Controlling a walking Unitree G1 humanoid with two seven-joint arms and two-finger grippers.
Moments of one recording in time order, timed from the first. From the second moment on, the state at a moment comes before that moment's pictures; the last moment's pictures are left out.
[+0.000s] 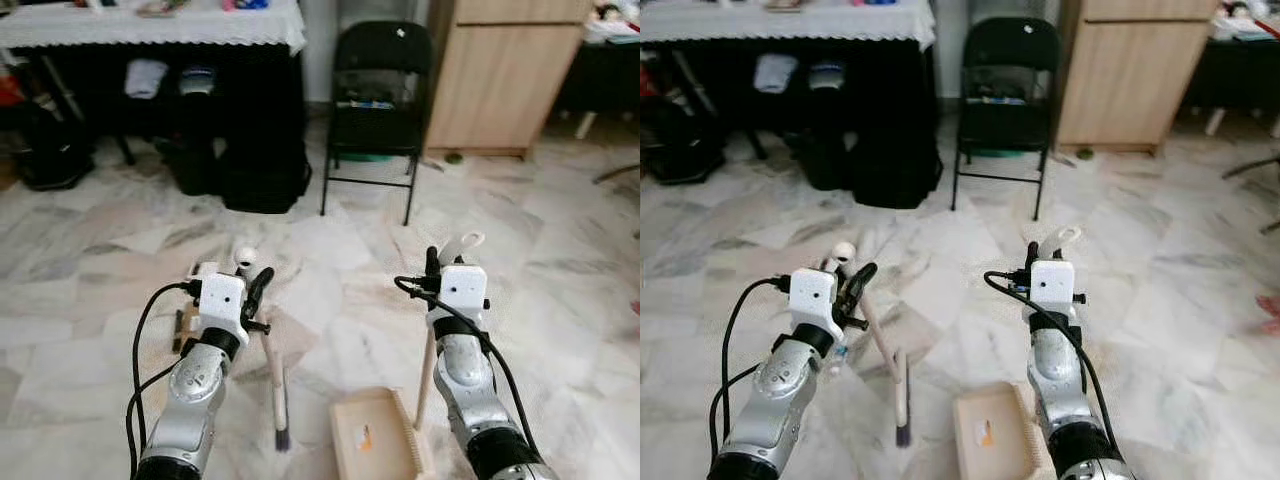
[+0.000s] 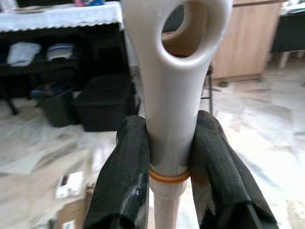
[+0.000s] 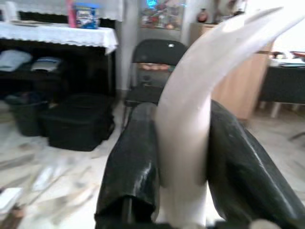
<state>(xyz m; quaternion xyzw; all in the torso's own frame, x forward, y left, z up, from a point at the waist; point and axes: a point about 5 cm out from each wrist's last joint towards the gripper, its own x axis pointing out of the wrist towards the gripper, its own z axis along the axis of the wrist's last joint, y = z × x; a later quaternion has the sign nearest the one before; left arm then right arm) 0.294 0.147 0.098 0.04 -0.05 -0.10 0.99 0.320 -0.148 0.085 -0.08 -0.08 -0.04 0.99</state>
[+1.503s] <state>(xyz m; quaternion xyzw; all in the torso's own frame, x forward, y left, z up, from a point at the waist) 0.295 0.144 0.095 0.03 -0.04 -0.10 0.99 0.320 -0.157 0.087 -0.08 -0.08 -0.07 0.99</state>
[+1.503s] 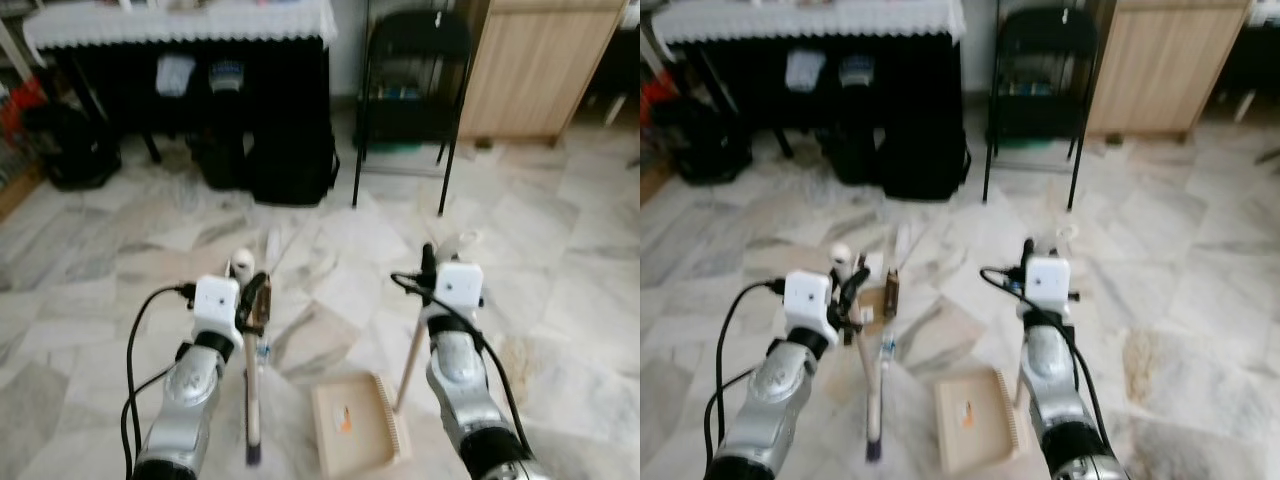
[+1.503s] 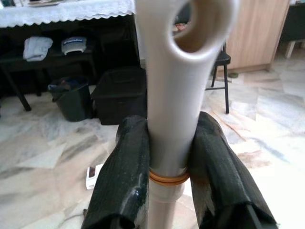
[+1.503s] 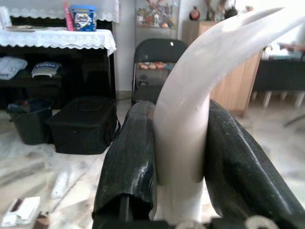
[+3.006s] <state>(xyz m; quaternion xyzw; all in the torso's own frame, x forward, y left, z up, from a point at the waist) 0.296 0.154 0.096 0.04 -0.04 -0.09 0.99 0.325 -0.142 0.093 -0.09 -0.09 -0.04 0.99</state>
